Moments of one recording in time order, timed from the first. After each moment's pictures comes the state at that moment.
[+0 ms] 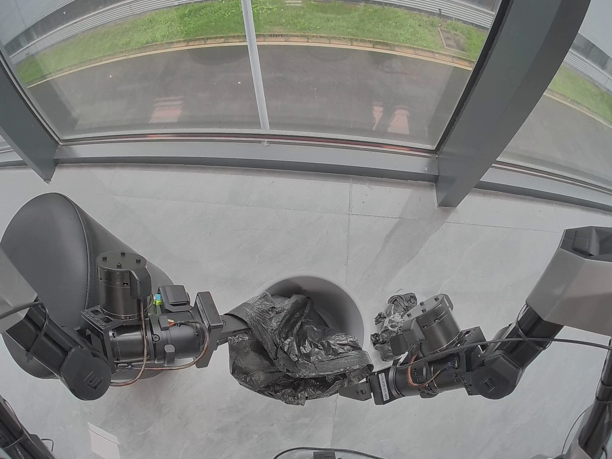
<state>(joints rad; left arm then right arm) -0.39 1.83 -0.47 -0.92 -0.58 -1.09 0.66 2.10 -0.65 -0.57 0.17 0.38</state>
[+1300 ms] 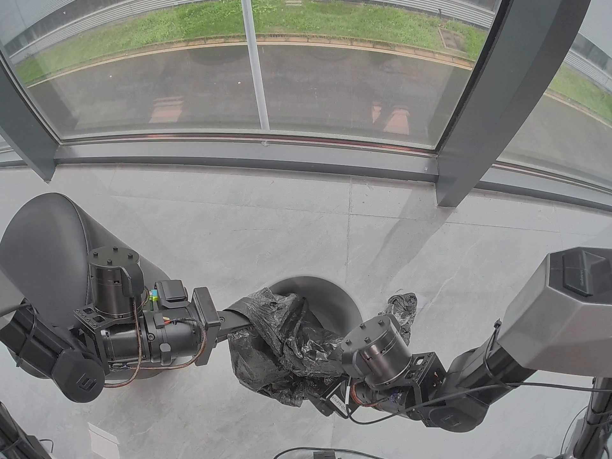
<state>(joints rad) -0.41 1.78 -0.47 -0.92 -0.58 -1.09 0.90 2.14 -0.77 -0.62 -0.22 -0.07</state>
